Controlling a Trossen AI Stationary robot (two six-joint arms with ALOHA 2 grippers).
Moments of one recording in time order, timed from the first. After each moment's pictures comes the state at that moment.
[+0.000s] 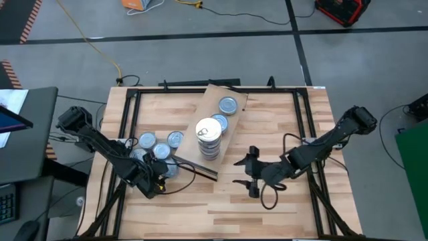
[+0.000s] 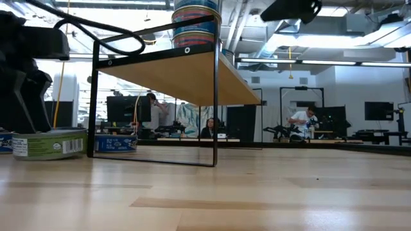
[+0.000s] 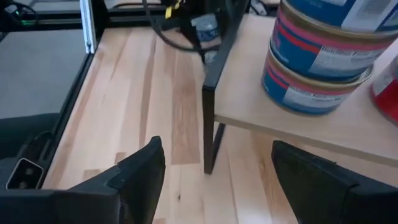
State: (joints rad) left arm -0.72 1.37 0.65 -0.68 -0.43 -1.04; right arm 0.51 1.38 0.99 -0.19 0.50 0.33
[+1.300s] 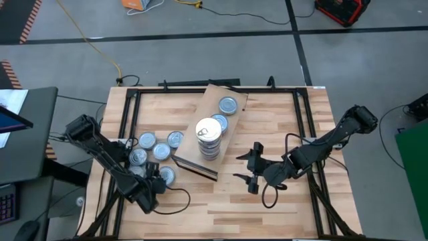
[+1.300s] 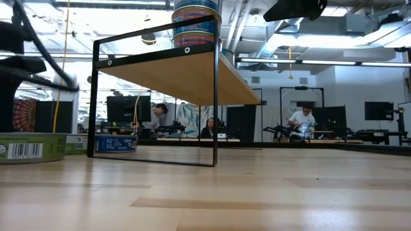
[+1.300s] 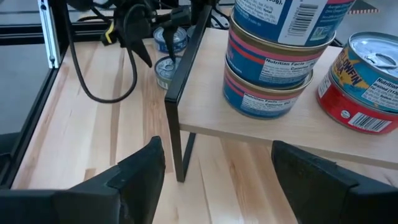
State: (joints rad) left arm -0.85 1.54 0.85 -0.86 -0.37 -0.67; right arm 0.53 1.36 0.99 -0.22 0.64 0.37
